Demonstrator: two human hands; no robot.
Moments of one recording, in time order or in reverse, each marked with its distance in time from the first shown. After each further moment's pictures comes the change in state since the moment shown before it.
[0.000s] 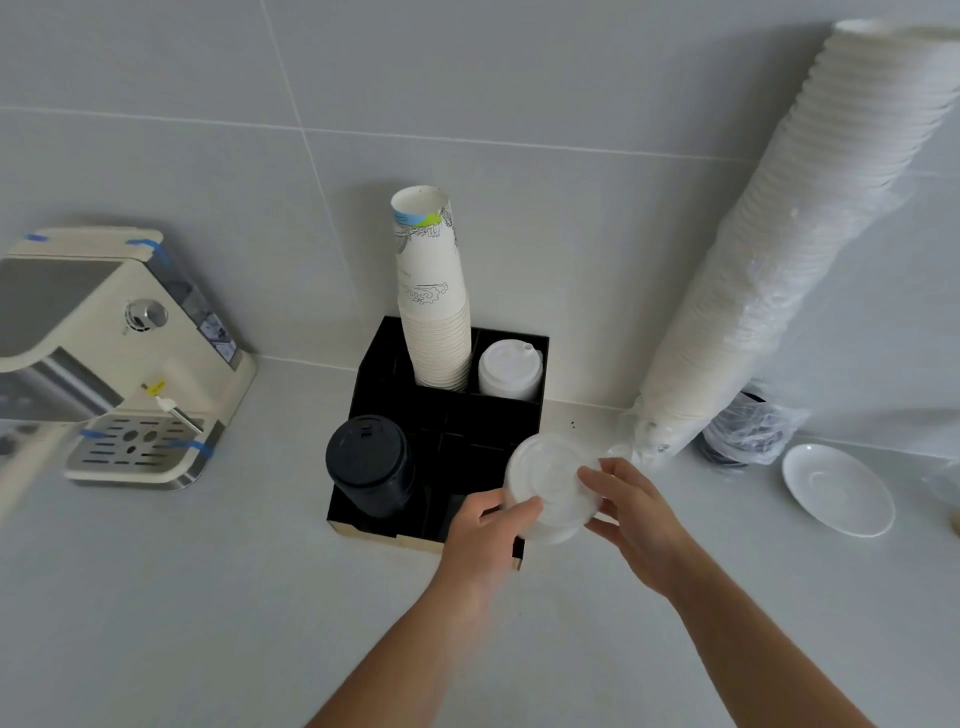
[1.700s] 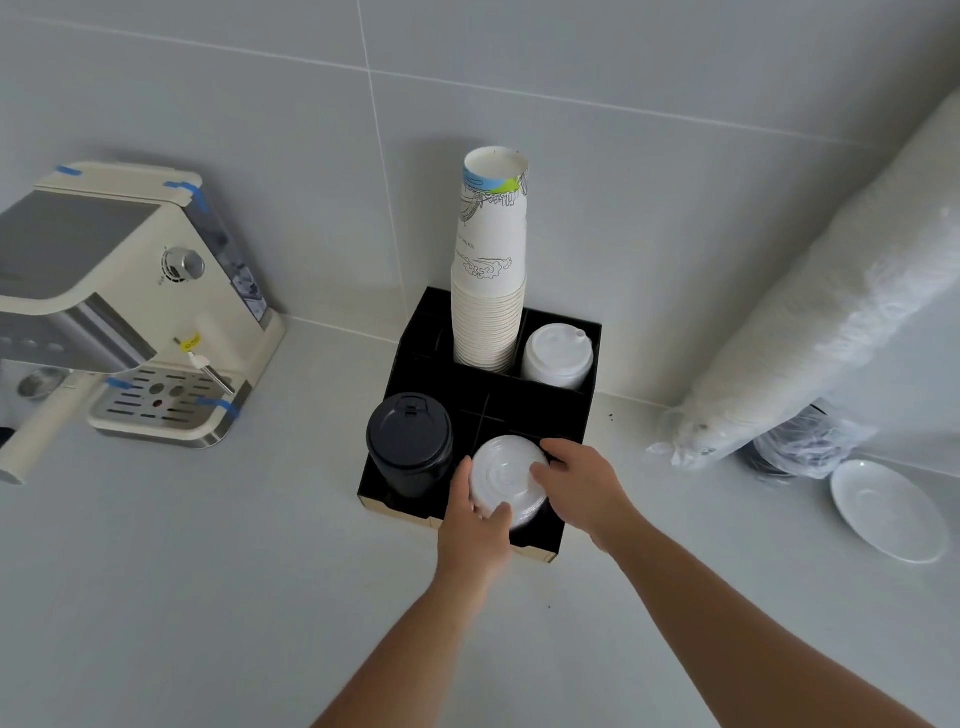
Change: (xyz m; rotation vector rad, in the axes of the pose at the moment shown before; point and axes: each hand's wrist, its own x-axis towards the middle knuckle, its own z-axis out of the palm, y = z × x) left_hand 0.046 -0.030 -0.048 0.174 0.230 0.105; right_hand 0.051 0.009 0.089 -0.807 0.059 -0.004
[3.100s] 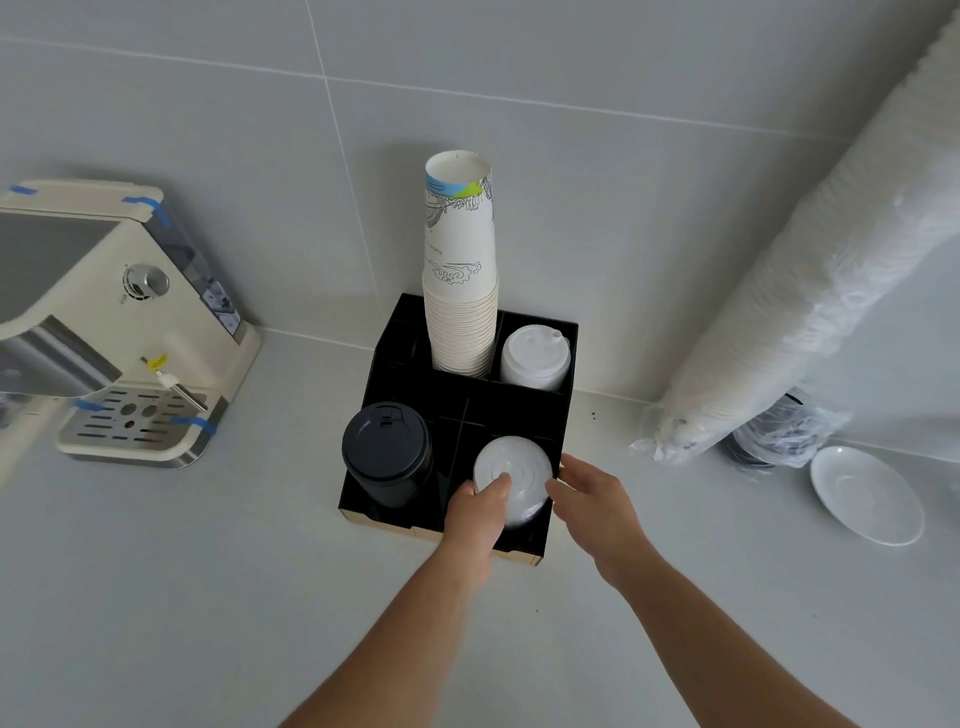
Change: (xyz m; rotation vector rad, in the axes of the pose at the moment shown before) left_hand 0.027 0.013 0.027 -0.189 -0.077 -0.290; right_hand -0.029 0.022 -0.016 0.373 0.055 0.073
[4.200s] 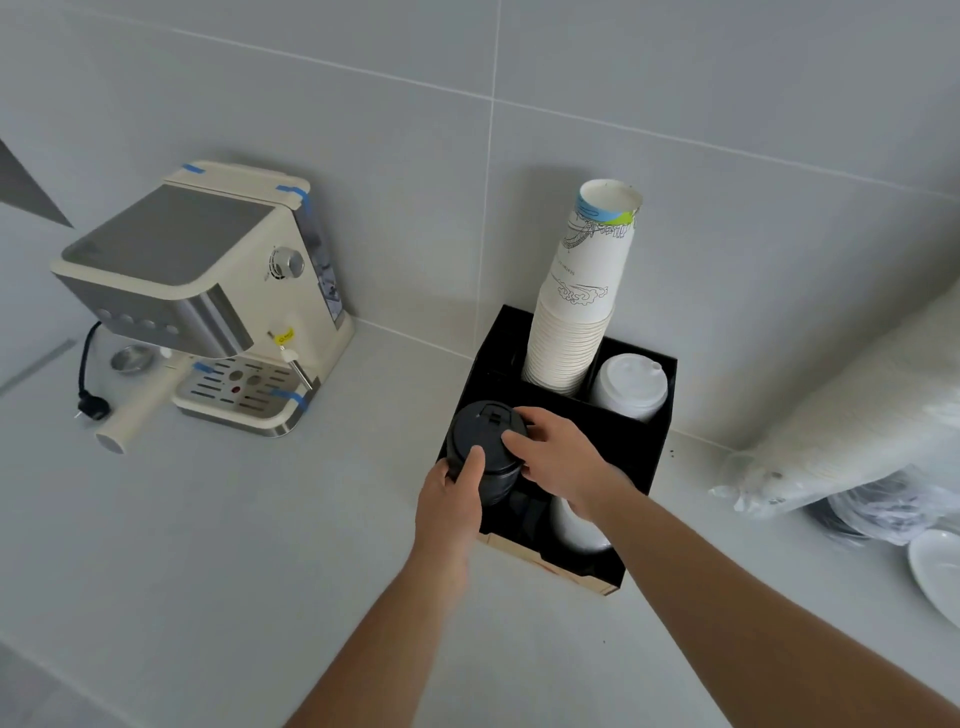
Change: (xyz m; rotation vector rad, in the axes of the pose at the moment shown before) left_hand -0.025 0.036 -0.108 -0.122 0.149 0.260; right_hand 0.025 -0.087 0.105 -0.265 -0.277 -0.233
